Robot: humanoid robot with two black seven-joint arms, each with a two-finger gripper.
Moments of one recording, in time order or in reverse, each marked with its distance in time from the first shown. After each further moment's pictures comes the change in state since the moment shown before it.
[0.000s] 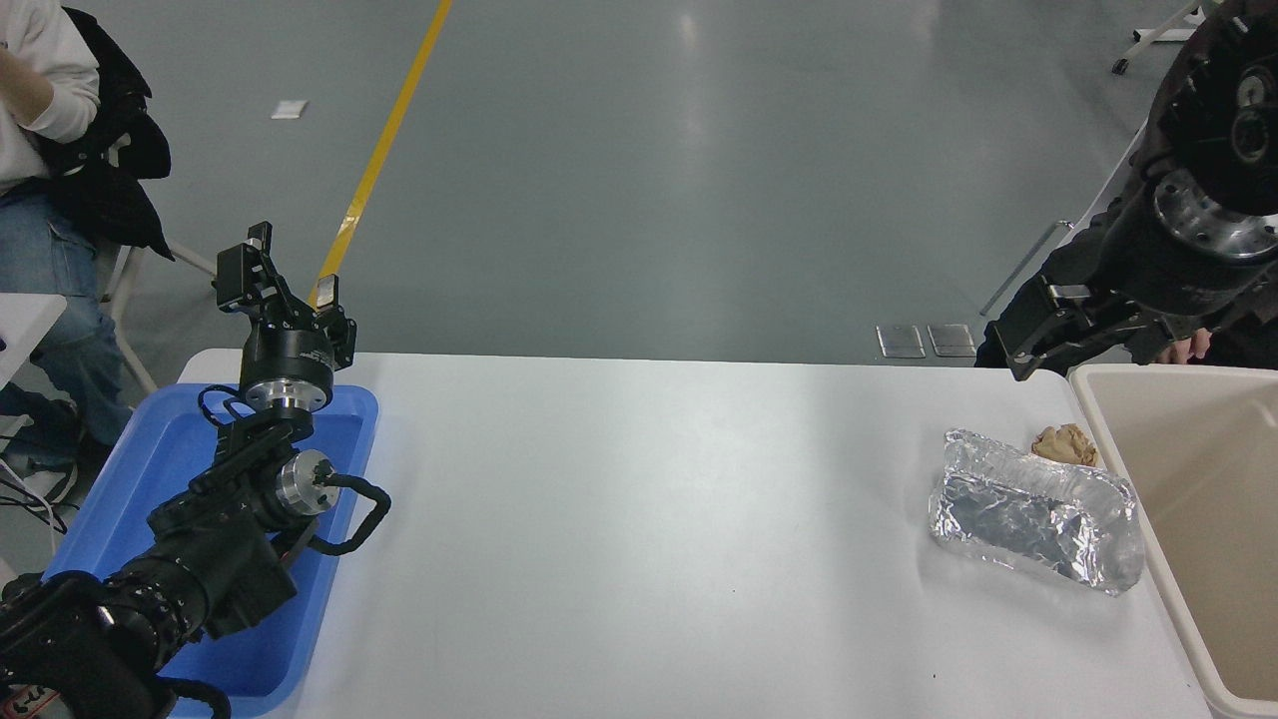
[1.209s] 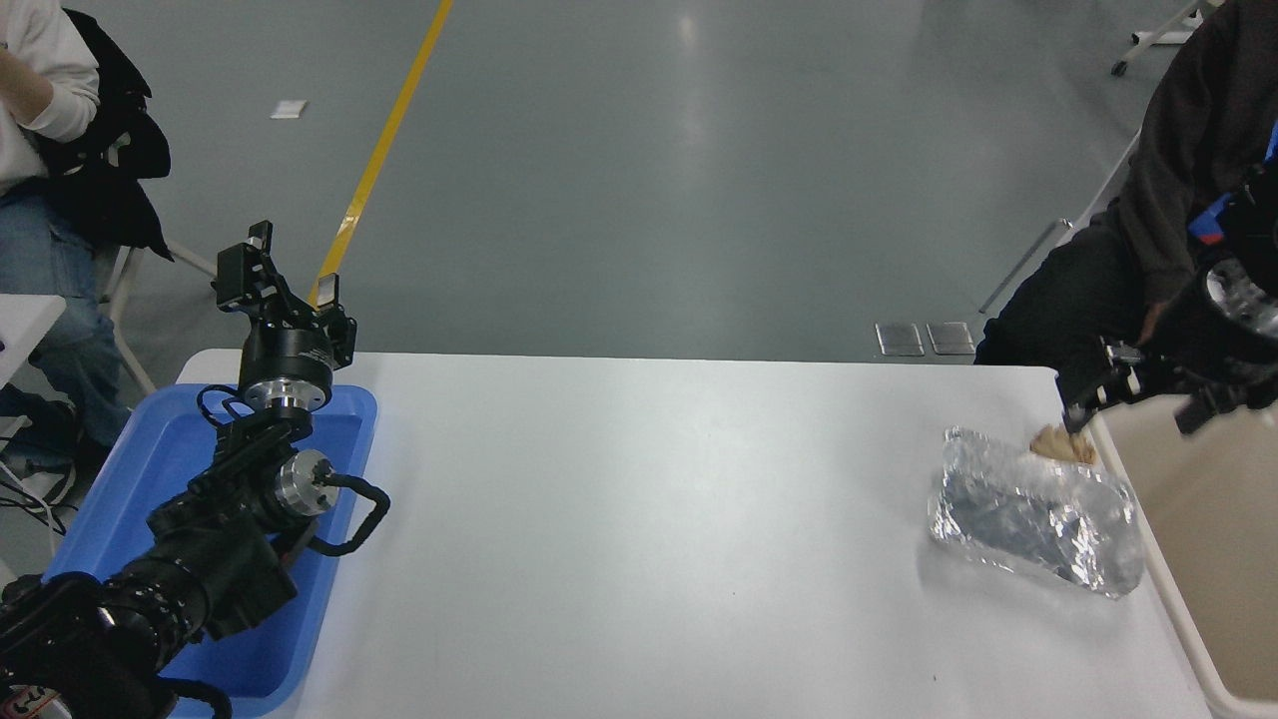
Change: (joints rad) left arm 0.000 -0.001 -0.006 0.000 0.000 0.000 0.001; right arm -0.575 -0.245 0.238 -0.359 -0.180 -0.042 0.002
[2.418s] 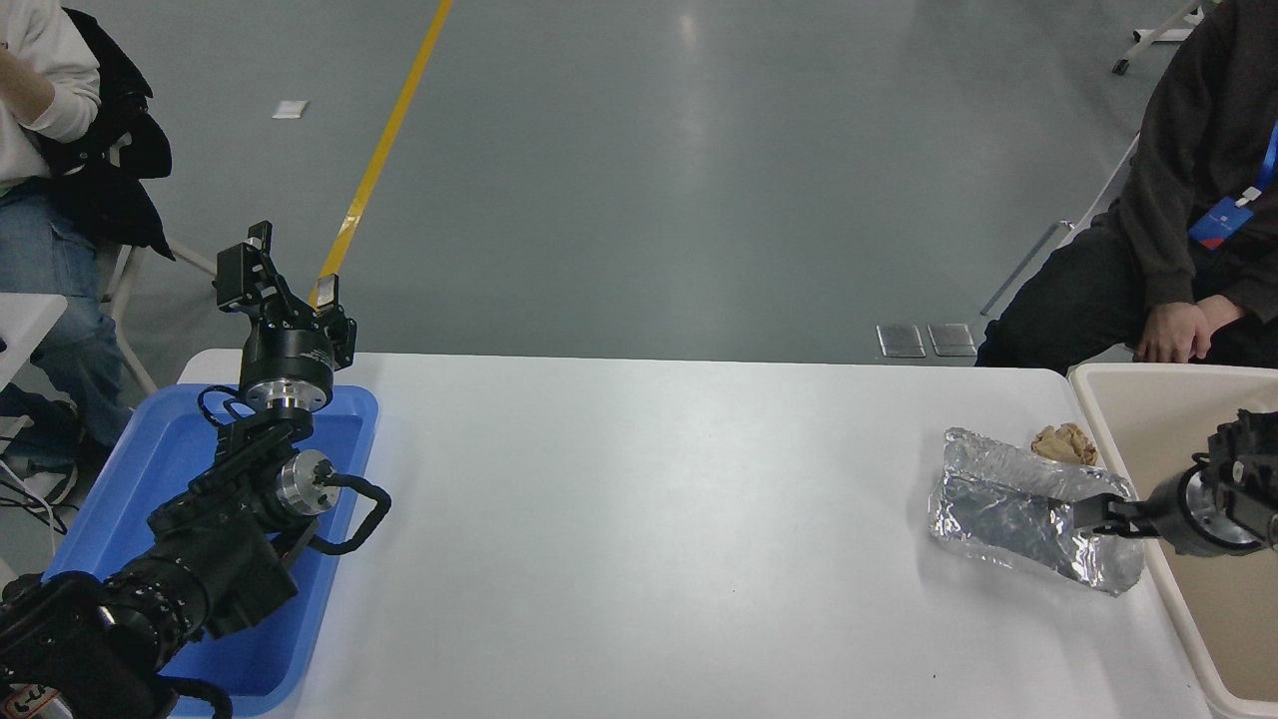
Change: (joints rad) left arm 0.000 -0.001 0.000 0.000 0.000 0.000 0.000; right arm -0.748 0.089 0.379 -0.552 -0.041 -0.337 -0.020
